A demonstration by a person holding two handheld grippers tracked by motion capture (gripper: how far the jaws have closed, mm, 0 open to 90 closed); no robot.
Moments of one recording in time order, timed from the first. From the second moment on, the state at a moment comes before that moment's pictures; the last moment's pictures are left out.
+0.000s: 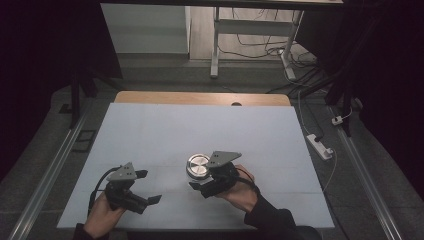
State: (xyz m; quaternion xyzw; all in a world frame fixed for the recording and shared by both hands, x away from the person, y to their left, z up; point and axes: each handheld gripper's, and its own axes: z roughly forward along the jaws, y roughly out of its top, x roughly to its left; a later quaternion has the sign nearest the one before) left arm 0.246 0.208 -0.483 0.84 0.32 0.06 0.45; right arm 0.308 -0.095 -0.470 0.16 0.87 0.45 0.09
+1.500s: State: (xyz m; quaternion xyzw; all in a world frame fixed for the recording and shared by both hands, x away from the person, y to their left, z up) left arm 0.298 0.111 -0.429 0.89 0.08 0.07 0.45; right arm 0.297 -0.088 -0.470 0.12 0.88 0.45 0.08
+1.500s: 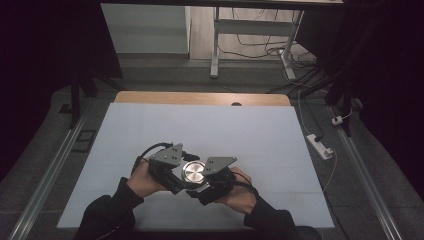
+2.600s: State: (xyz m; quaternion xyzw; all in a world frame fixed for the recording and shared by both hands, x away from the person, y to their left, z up) left arm 0.298 0.123 -0.426 0.89 0.02 0.04 0.45; right arm 0.291 -0.085 -0.467 0.10 0.88 0.45 0.06
